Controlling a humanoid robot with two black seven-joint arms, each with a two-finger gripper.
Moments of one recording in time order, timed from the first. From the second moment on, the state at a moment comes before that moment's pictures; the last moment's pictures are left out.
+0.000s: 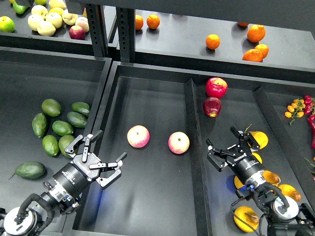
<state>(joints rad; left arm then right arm) 0.24 0.00 -1.37 -1.31 -0.15 -0.49 0.49 0.31 0.02 1.37 0.60 0.25 0.58 -0.49</state>
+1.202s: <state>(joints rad) 0.13 0.00 -1.35 -1.38 -0.26 -0.49 0.28 -0.04 0.02 1.27 1.27 0.31 0.46 -0.29</state>
